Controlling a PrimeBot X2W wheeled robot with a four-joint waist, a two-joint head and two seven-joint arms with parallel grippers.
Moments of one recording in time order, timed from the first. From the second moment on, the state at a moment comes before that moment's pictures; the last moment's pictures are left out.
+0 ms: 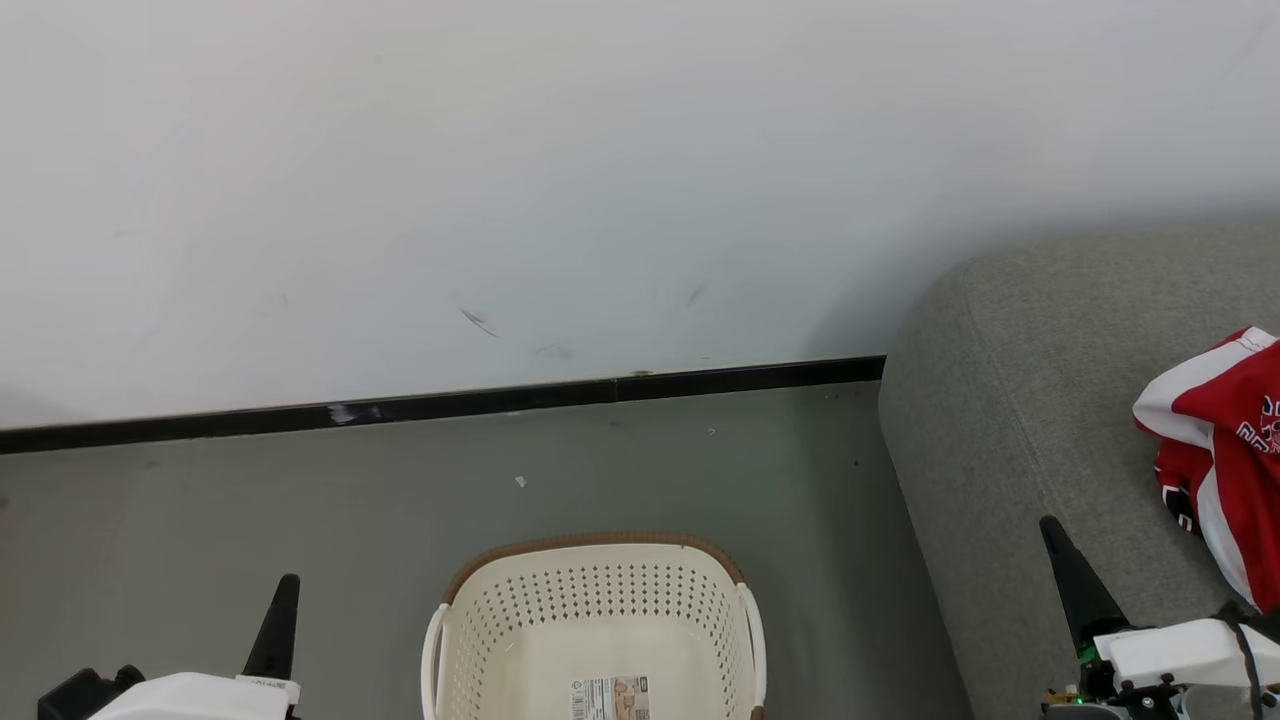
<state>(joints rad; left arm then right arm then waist) -0.01 0.07 0.00 0.20 -1.38 0.01 0.03 -0.01 -0.10 0.01 0.22 1.36 0.13 -0.05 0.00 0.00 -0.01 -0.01</state>
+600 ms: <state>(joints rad) -0.04 0.04 0.06 0.21 -1.55 -0.06 0.09 -0.05 -0.13 0.01 0.24 1.64 0.13 -0.01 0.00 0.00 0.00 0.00</state>
